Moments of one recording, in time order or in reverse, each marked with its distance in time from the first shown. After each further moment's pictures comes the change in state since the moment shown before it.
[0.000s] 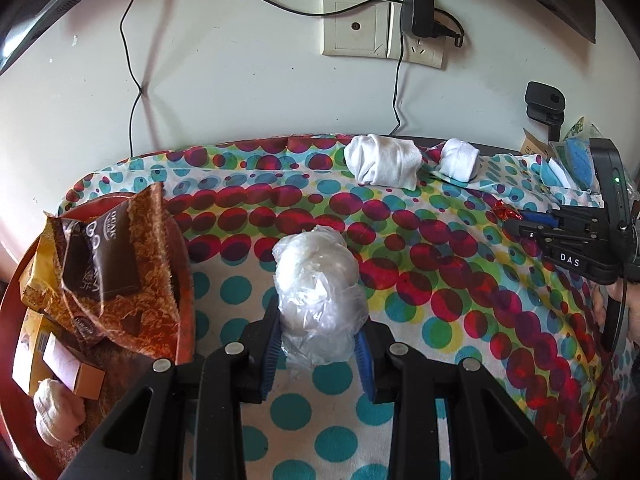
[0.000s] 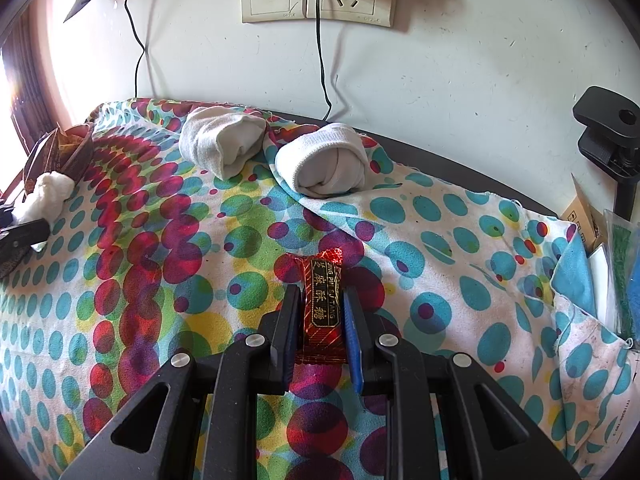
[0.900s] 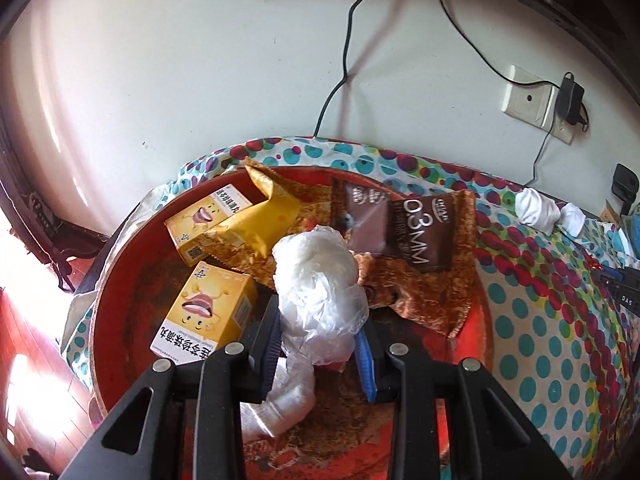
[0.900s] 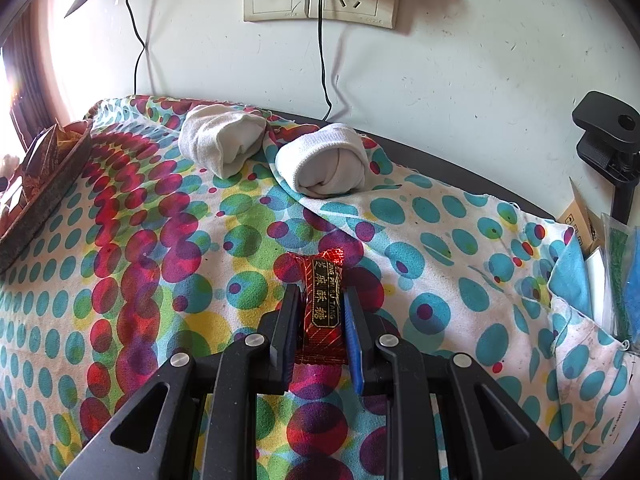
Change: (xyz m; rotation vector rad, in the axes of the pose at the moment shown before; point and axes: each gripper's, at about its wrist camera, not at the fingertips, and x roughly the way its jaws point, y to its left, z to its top) left arm -0.060 0.183 -0.032 -0.236 -0.029 0.213; right arm 0.001 0.000 0.001 -0.010 0.000 -0.012
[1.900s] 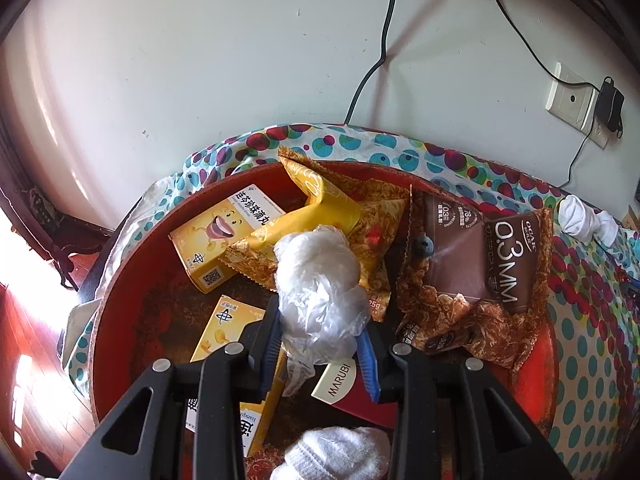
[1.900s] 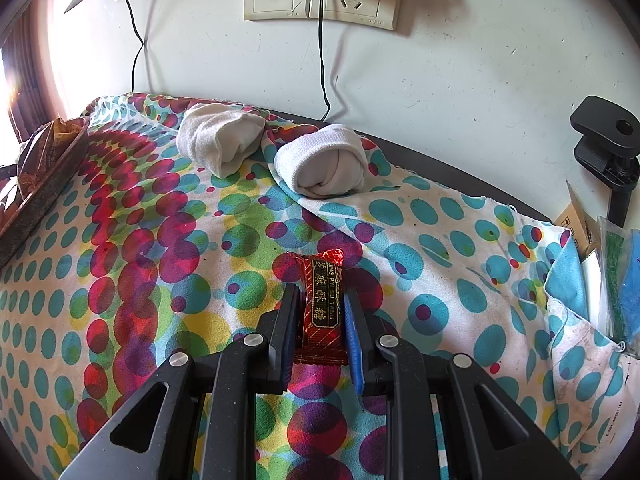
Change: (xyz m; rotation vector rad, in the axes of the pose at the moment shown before) left arm 0.043 0.032 0.025 -0.002 0.047 0.017; right arm 0.000 0.002 0.000 -0.012 -0.001 -0.022
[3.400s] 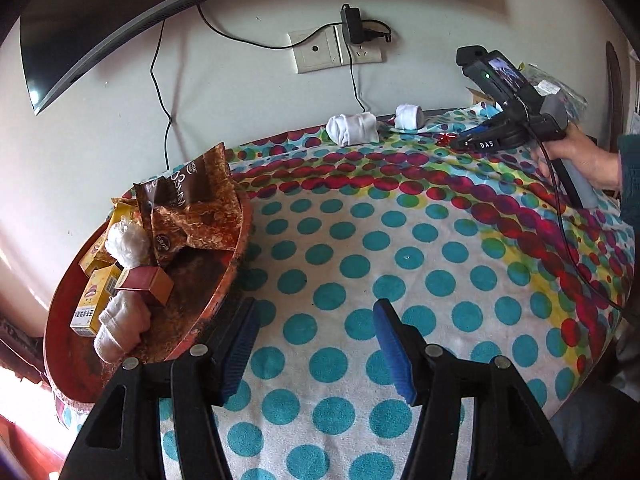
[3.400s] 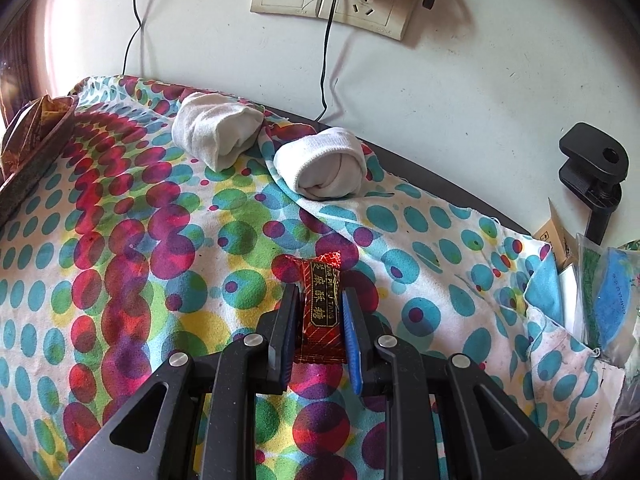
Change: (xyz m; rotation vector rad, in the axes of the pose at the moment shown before) left arm -0.111 -0.173 -0.150 0.447 -0.168 -0.179; right arm 0.000 0.019 0.006 -0.055 0.016 -0.124
